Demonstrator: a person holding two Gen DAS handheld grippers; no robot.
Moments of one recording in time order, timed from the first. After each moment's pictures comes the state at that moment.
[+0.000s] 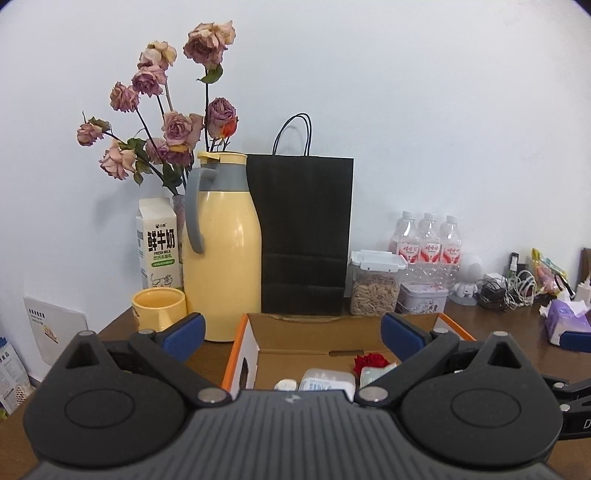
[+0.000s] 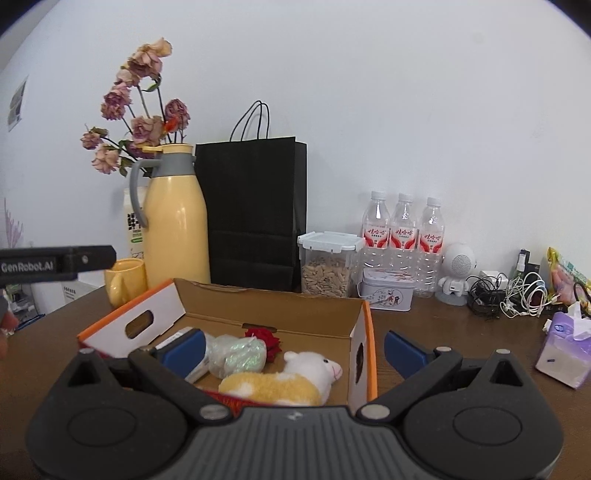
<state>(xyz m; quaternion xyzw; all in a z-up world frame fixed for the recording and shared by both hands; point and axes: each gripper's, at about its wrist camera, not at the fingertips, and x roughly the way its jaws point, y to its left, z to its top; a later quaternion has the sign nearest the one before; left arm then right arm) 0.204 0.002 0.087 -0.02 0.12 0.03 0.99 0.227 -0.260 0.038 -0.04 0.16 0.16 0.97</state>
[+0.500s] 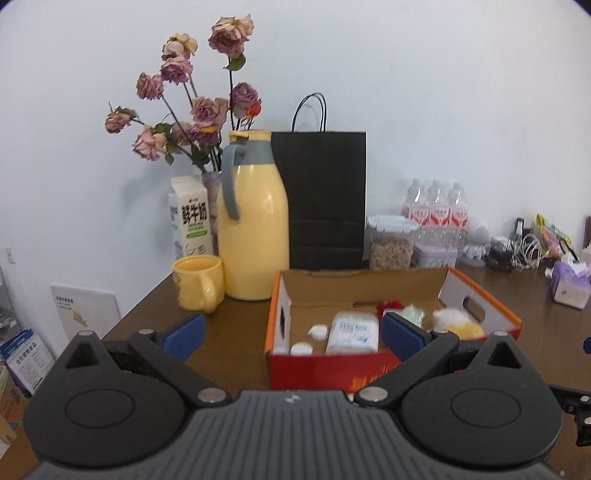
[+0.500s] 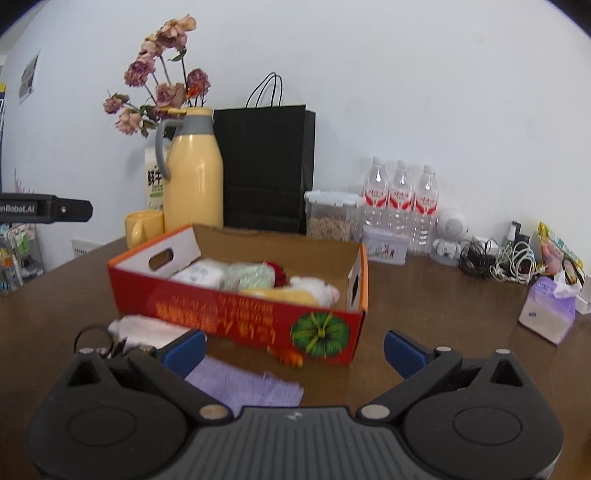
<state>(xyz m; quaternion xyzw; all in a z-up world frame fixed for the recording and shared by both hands) 0.139 0.016 0.078 0.00 0.16 0.05 0.99 0.154 -0.280 0.006 -0.06 0.21 0.17 0.96</state>
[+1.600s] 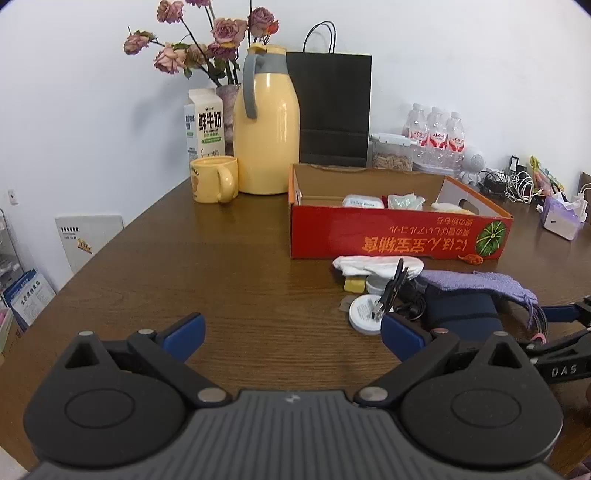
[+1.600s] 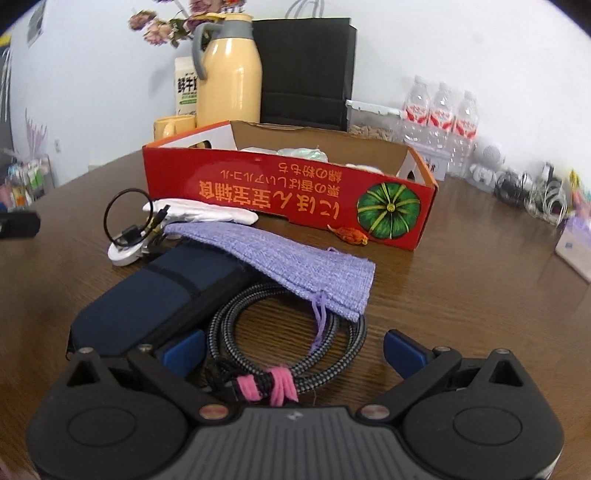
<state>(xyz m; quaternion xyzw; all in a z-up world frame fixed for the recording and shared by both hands) 0.068 0.039 0.016 -0.02 0.27 0.04 0.96 0.140 -0.244 -0.059 -0.07 0.32 0.20 0.92</state>
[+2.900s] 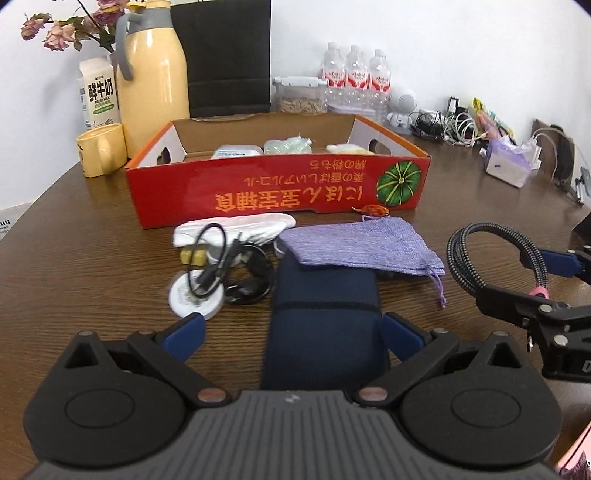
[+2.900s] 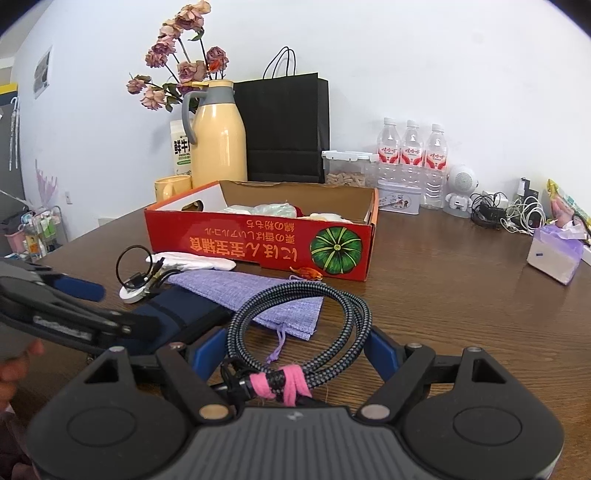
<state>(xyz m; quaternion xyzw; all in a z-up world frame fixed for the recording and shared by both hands) 0.124 -0.075 -0.010 0.01 0.34 -0.04 0.94 0.110 -0.307 -0.031 -0.04 0.24 0.21 0.95</state>
